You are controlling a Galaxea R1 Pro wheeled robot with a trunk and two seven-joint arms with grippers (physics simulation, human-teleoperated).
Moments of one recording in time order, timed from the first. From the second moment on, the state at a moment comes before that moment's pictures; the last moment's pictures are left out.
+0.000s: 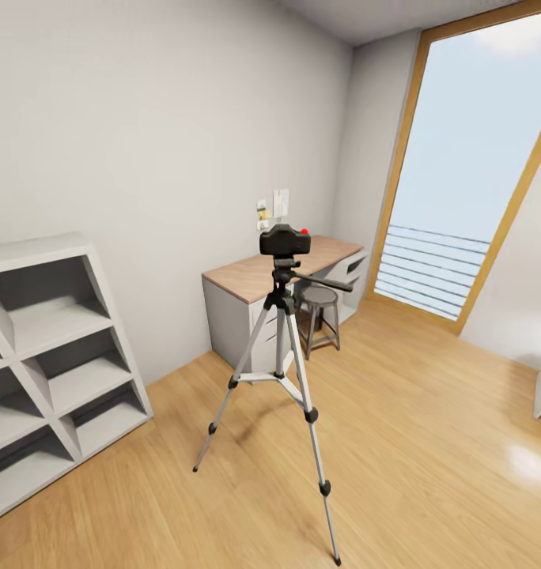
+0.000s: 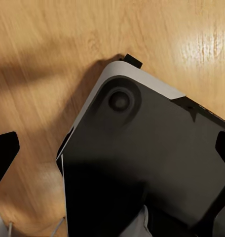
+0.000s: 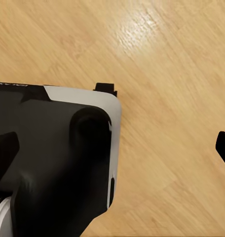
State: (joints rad) left arm -0.24 -0.03 -0.31 0.00 0.83 -0.02 0.21; right arm -0.29 -0.15 0.01 0.03 0.04 -0.03 0.20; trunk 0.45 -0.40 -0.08
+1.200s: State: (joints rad) left arm -0.24 -0.02 -0.31 0.00 0.84 -0.01 0.11; right arm -0.28 -0.12 0.01 0.03 0.04 -0.03 0.20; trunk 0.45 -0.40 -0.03
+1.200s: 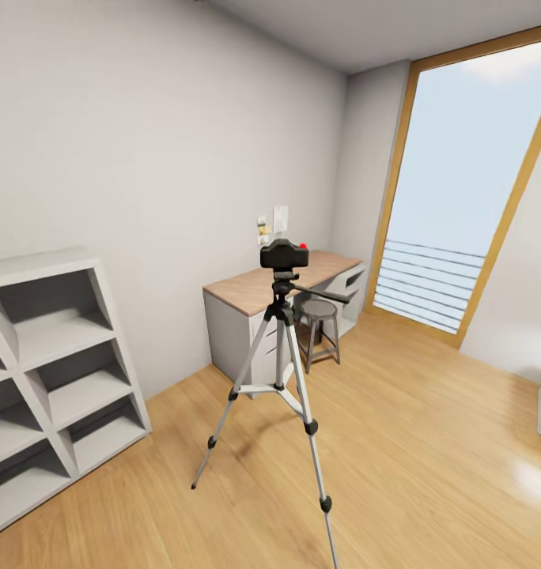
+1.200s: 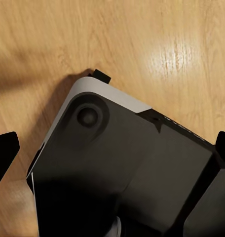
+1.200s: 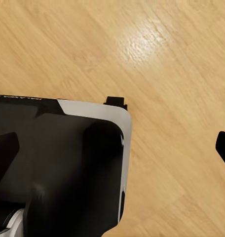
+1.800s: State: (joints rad) left arm -0.24 -0.02 -0.31 0.00 0.84 -0.01 0.11; right arm -0.22 -0.10 0.01 0.03 0.04 -0.03 0.14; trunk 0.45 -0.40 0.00
